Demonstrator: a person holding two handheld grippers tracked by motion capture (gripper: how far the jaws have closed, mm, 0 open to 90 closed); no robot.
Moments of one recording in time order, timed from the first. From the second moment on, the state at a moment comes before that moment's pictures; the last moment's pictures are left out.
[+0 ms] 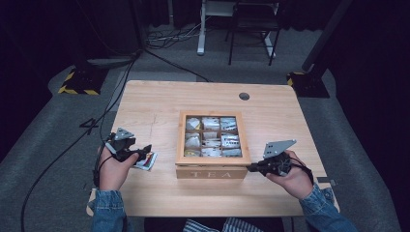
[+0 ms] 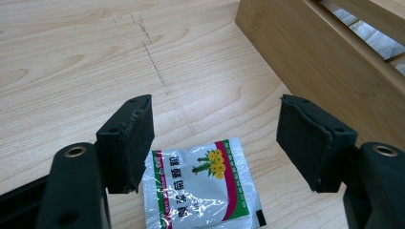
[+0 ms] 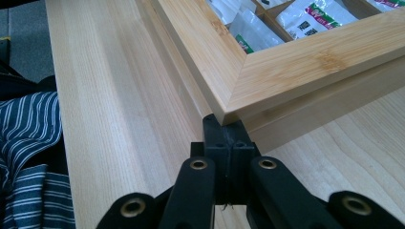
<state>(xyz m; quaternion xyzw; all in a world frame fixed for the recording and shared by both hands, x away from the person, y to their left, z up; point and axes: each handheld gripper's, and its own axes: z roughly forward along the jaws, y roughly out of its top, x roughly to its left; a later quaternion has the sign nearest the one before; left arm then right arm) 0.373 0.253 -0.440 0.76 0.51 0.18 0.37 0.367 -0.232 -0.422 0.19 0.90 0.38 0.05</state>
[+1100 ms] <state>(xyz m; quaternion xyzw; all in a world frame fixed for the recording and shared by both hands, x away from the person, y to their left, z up) 0.357 0.273 -0.441 0.74 0.53 0.19 0.37 0.375 -0.273 -0.407 0.21 0.87 0.44 0.08</state>
